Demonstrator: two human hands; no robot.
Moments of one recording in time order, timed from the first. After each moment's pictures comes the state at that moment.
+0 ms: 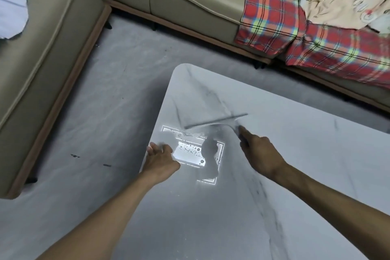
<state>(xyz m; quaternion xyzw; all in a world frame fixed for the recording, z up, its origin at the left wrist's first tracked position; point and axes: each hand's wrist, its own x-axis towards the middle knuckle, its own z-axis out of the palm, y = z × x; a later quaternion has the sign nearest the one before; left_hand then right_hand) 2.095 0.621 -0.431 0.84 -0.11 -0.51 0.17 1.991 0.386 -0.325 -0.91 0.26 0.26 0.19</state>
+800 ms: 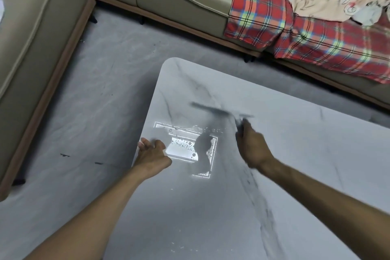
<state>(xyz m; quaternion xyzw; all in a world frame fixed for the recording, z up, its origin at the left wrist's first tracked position) 2.095 0.623 -0.428 0.82 -0.10 -0.54 0.17 1.985 0.394 -0.327 -0.86 0.40 0.20 0.25</state>
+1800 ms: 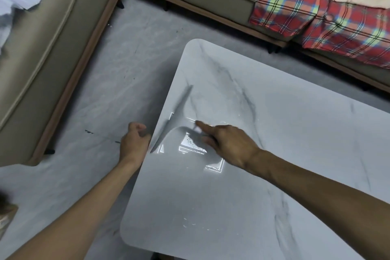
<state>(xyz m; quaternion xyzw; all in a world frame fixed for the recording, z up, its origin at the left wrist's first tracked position) 2.084 0.710 -0.435 0.87 0.12 -0.29 0.37 1.987 0.465 -0.352 -0.94 0.04 0.26 0.22</state>
